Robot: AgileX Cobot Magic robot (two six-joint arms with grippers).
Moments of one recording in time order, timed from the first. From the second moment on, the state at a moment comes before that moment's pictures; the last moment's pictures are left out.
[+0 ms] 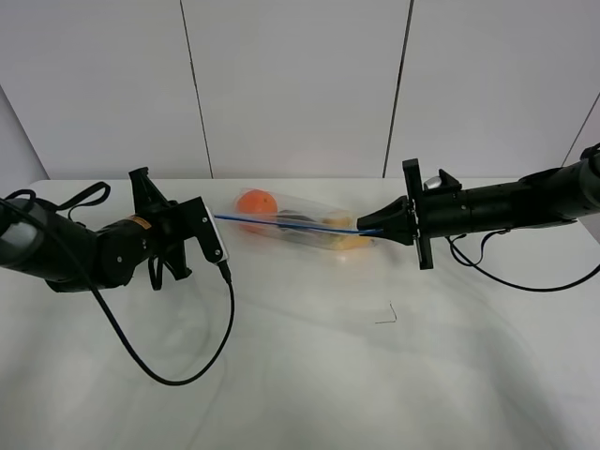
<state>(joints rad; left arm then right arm) -0.36 1.87 -0.74 -0.35 -0.79 1.40 -0.02 2.09 -1.13 1.49 1.20 -0.76</state>
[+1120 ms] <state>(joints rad) -0.25 1.88 -0.73 -0.39 -0.88 1.05 -0.02 2.09 -1.13 1.47 1.20 -0.75</state>
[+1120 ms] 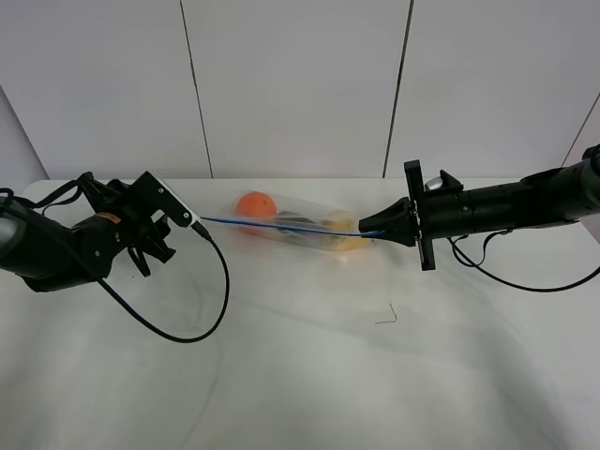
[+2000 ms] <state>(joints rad) -0.03 1.81 -0.87 -0.39 -0.30 0.48 -0.02 2.09 -1.13 1.47 1.20 -0.75</state>
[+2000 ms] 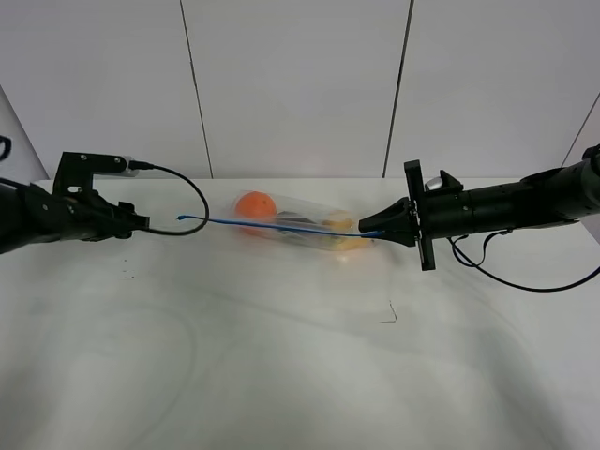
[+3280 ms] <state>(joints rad) 0.01 1.80 -1.28 0.03 0.99 -0.07 -0.02 2.09 -1.13 1.47 1.20 -0.75</state>
